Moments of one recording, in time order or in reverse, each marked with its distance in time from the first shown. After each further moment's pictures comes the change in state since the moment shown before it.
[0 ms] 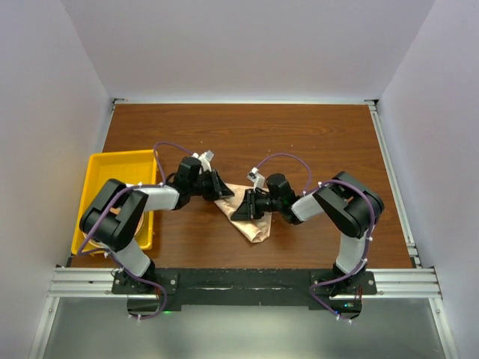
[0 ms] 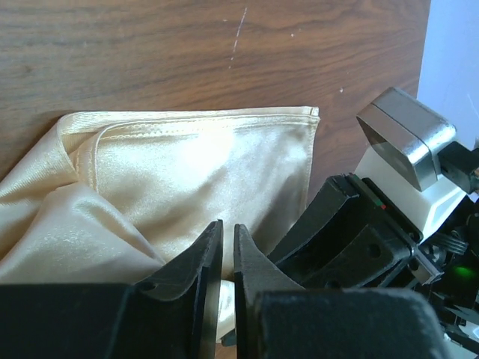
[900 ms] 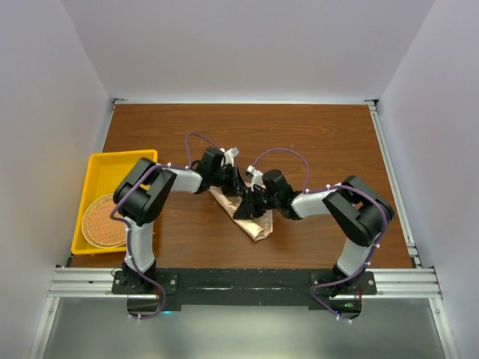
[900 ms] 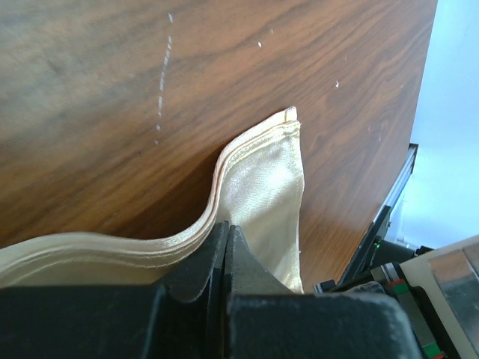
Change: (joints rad) left arm -0.075 0.325 0.330 -0.111 0.123 0.070; right arm 0.025 -0.100 0.084 -0.312 0.106 -0.191
